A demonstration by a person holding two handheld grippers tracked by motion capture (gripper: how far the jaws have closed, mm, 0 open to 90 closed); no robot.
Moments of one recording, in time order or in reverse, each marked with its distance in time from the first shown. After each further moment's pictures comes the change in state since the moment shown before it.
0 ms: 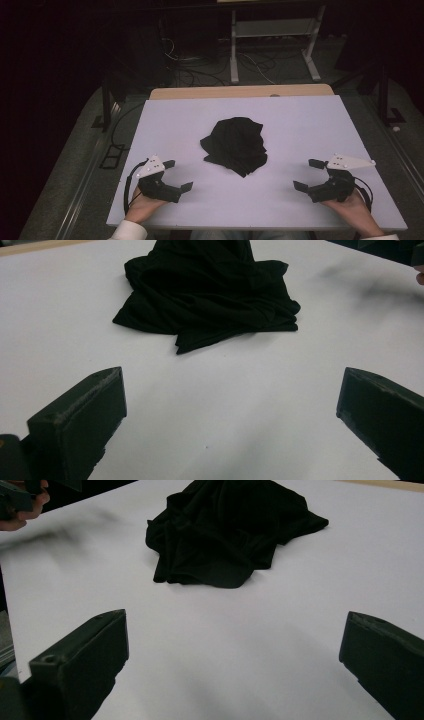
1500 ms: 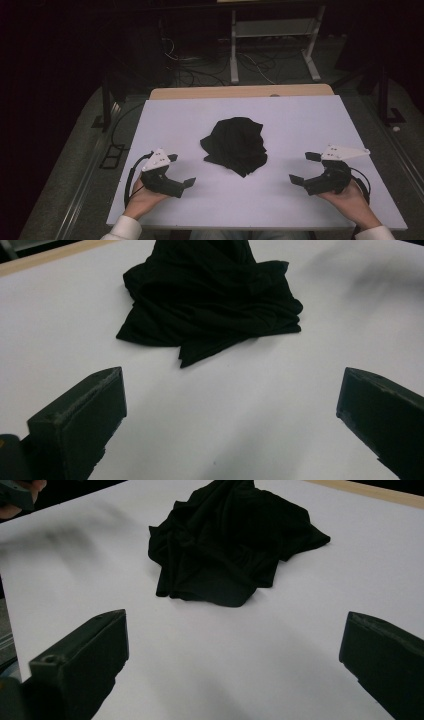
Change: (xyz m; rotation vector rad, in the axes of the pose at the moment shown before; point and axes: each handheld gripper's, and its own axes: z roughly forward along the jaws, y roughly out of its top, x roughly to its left) left arm -0.003 0.028 0.004 0.054 0.010 0.072; right arm 0.006 0.032 0.005 0.050 -0.009 -0.033
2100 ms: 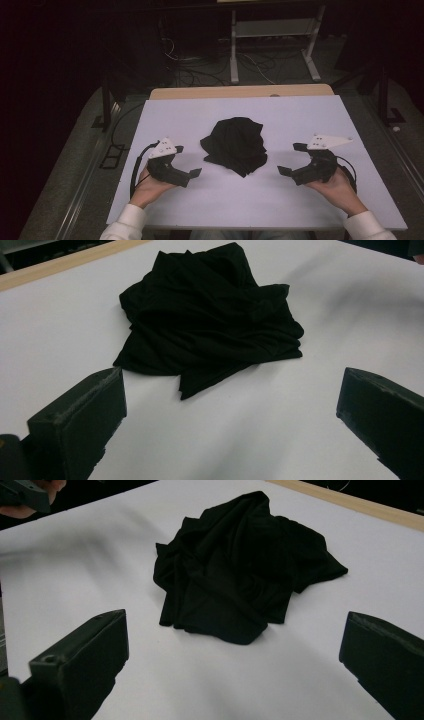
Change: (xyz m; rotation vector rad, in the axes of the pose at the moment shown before) left arm 0.007 0.025 0.016 0.001 -0.026 -0.001; right arm 0.002 0.030 0.025 -0.001 0.031 -0.042
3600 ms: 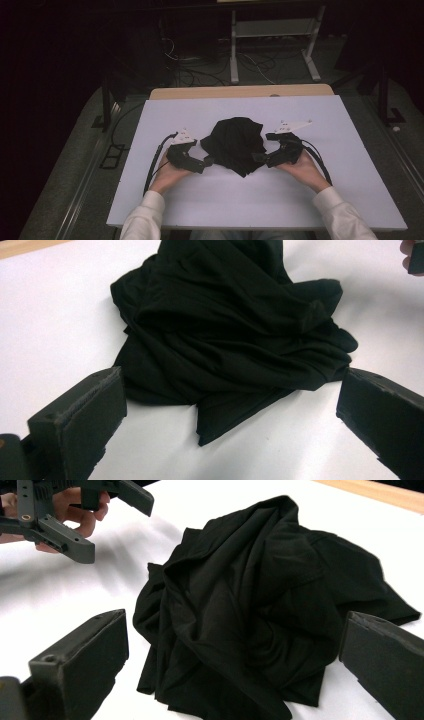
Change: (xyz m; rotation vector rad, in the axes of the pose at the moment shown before) left arm 0.027 -0.002 0.069 0.045 -0.010 -0.037; right arm -0.017 0.025 0.085 0.034 0.090 0.012
